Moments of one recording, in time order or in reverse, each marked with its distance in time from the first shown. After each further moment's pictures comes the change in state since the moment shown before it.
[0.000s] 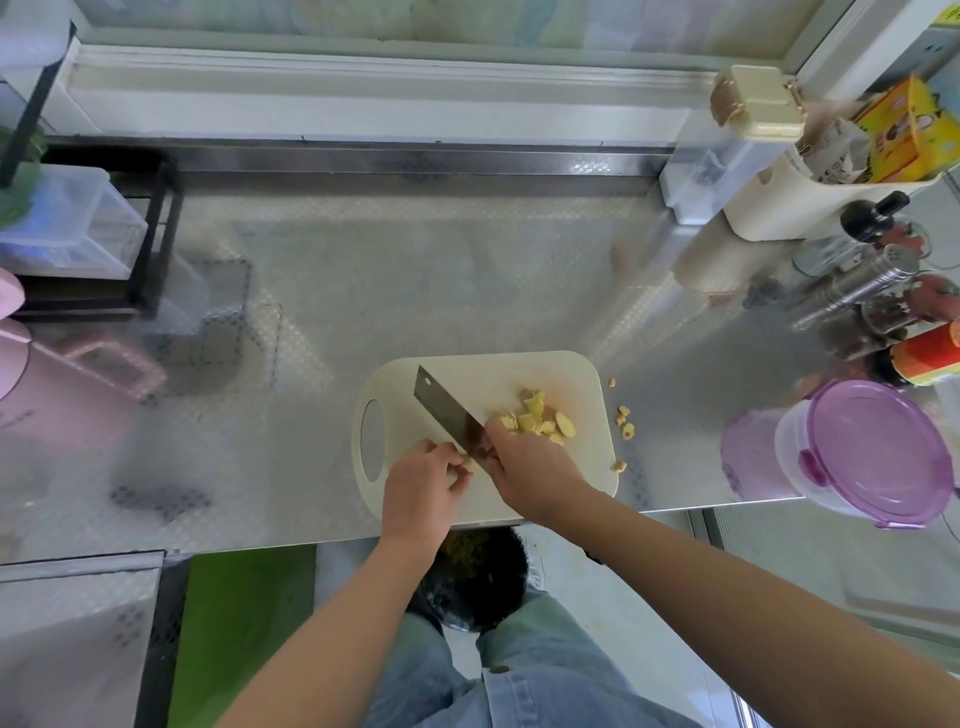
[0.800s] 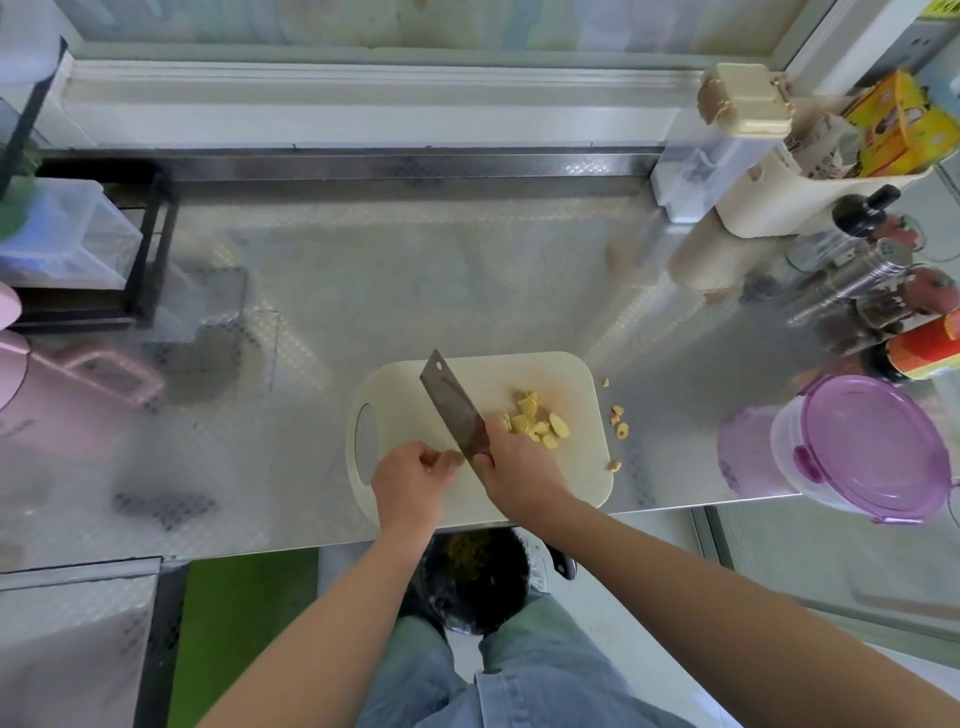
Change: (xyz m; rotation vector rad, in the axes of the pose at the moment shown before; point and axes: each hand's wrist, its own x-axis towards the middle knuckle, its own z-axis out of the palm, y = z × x) left_hand 0.011 0.001 0.002 -0.233 0.004 -0.373; right_hand 0.000 -0.005 0.008 0.224 0.068 0.133
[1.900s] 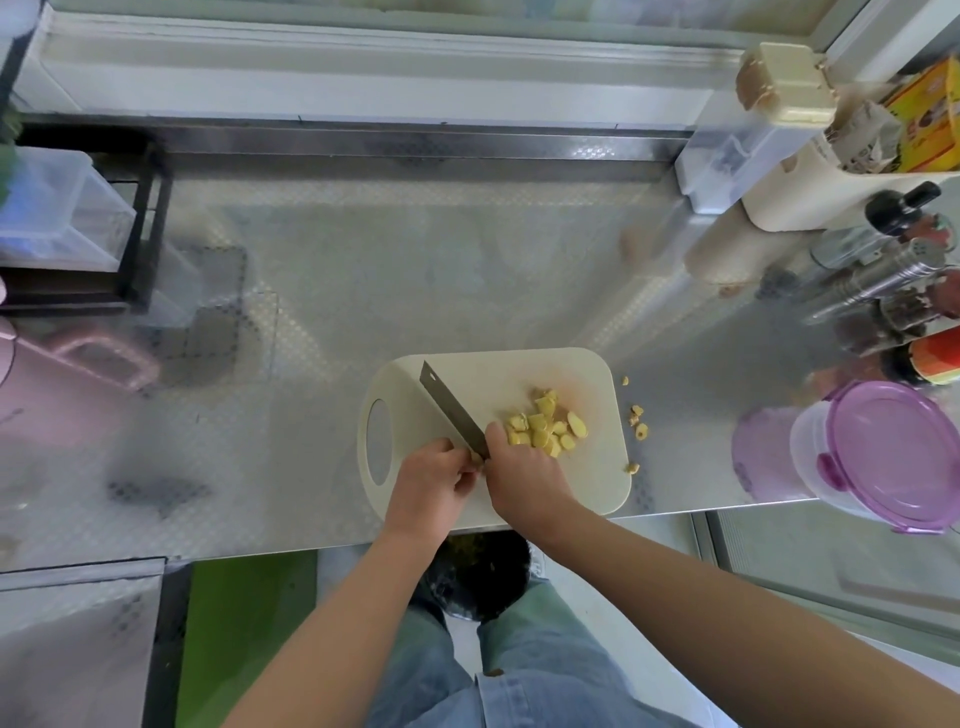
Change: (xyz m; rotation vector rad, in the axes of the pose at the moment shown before) left_hand 0.009 -0.009 -0.008 0.234 -0.090 0.595; right_hand 0.009 -0.013 0.013 -0.237 -0.070 -0.013
